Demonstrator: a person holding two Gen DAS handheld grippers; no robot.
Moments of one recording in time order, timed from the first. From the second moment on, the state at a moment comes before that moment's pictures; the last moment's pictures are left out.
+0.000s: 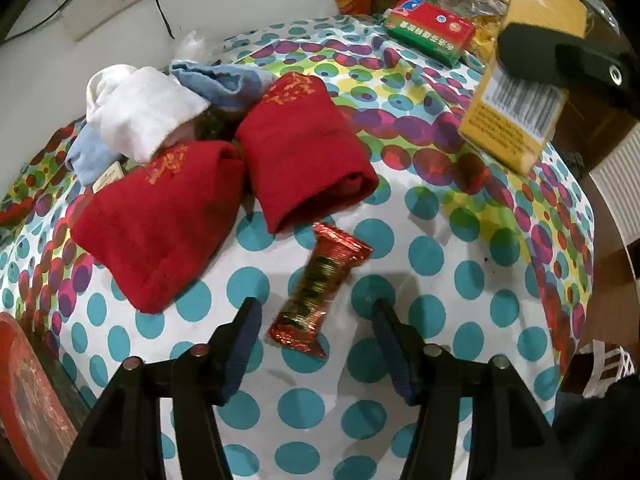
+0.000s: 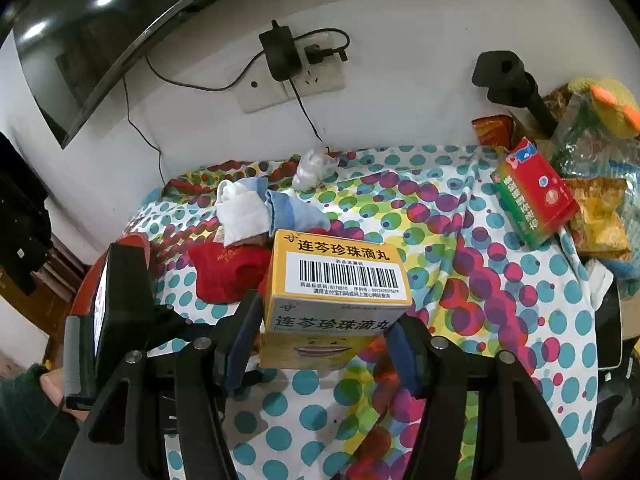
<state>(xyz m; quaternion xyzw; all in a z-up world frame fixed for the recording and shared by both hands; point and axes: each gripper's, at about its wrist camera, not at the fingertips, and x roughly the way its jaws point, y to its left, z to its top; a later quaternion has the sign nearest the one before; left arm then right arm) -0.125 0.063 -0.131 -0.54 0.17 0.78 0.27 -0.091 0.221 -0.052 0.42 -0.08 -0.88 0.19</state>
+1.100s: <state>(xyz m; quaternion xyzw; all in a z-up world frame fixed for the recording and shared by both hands) -0.092 0.008 -0.087 -0.53 0.10 0.83 0.15 -0.068 0.230 -0.043 0.42 -0.09 -0.89 0.17</state>
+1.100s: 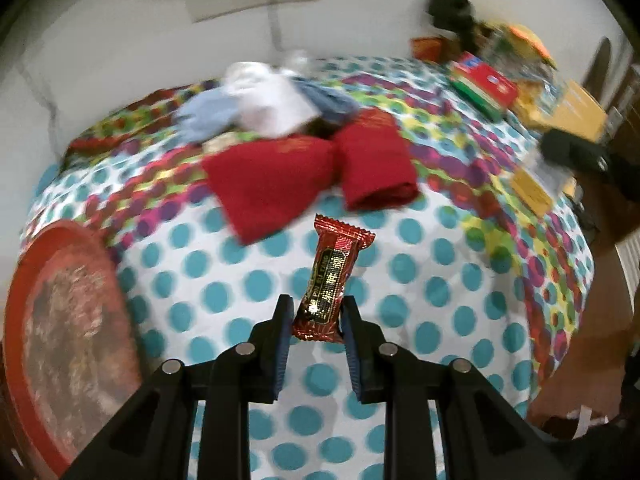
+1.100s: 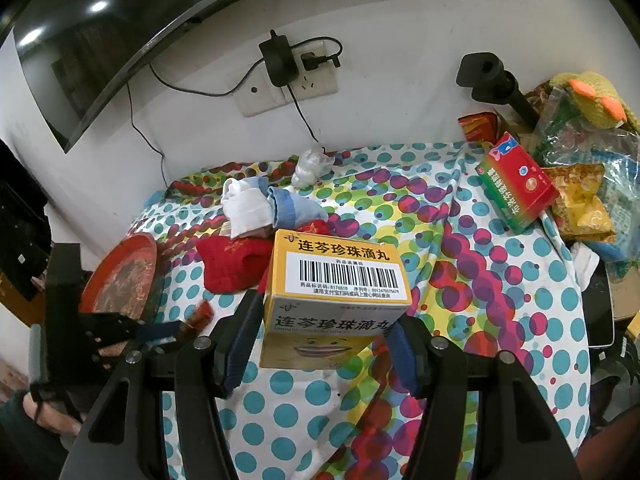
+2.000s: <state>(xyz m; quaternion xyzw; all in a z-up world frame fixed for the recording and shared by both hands) -0.120 -0.266 -0.076 -0.55 -0.04 0.83 -0.09 -0.061 0.235 -0.047 0.43 -0.09 -0.89 0.15</state>
